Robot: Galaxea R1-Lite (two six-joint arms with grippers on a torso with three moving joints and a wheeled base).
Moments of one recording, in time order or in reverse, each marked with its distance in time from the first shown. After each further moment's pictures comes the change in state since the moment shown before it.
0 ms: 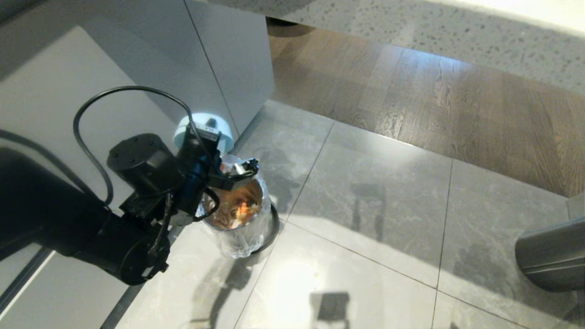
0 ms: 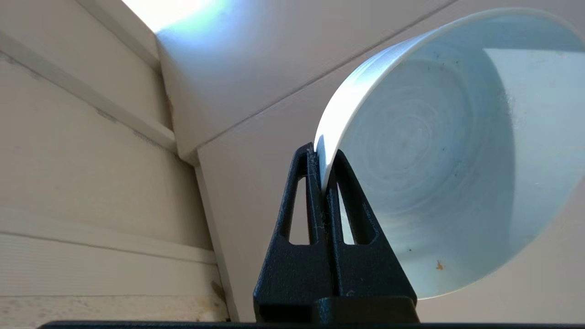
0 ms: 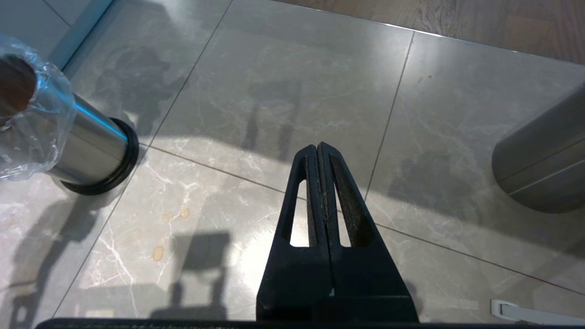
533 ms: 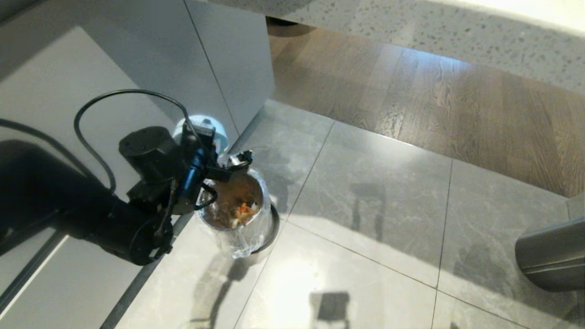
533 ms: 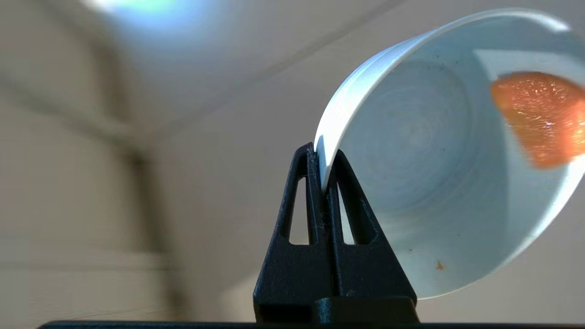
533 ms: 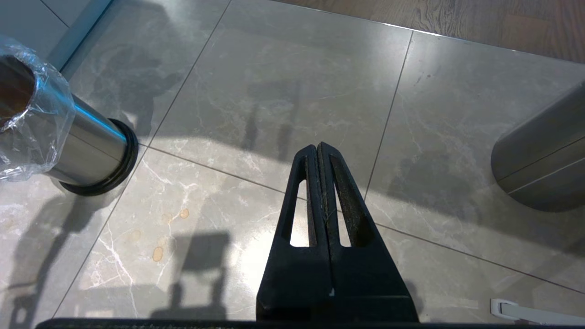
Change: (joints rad) left arm 0.056 0.042 -0.091 0.086 0.013 -0.067; right arm 0.000 0.000 0.000 0.000 0.000 0.001
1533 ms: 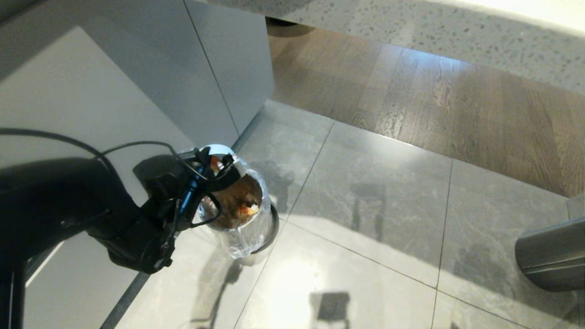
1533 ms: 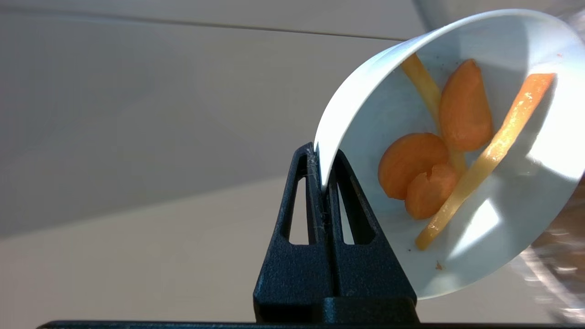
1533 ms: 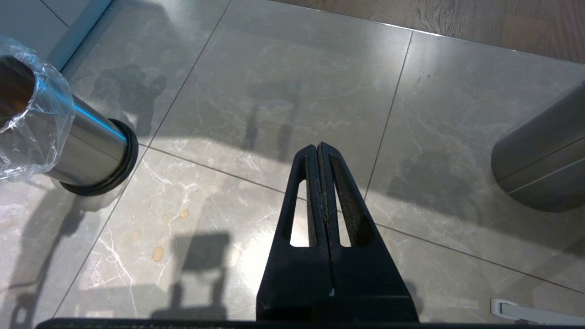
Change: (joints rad) left arm 0.107 0.166 0.050 -0.086 -0.123 -0.679; right arm 0.000 0.000 0.000 0.000 0.000 0.000
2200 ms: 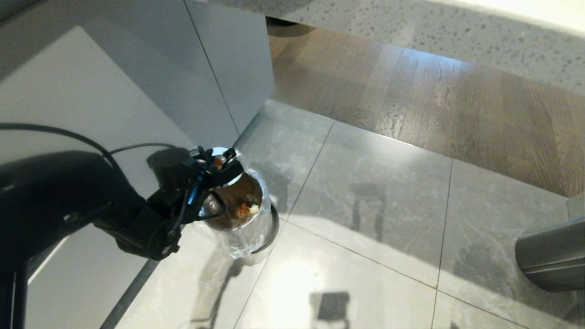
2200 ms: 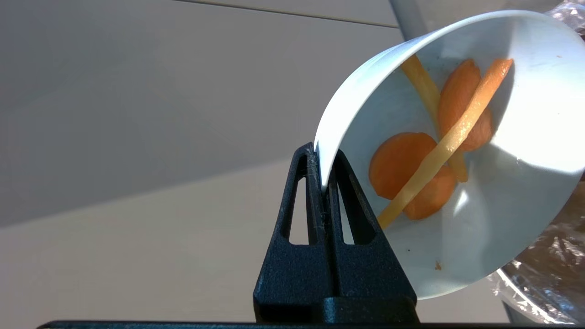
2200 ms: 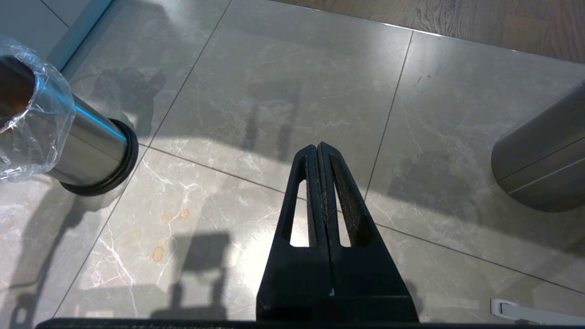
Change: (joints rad) left arm -0.007 0.009 -0.092 0.184 0.051 -0.112; right arm 0.000 0.000 0.000 0.000 0.000 0.000
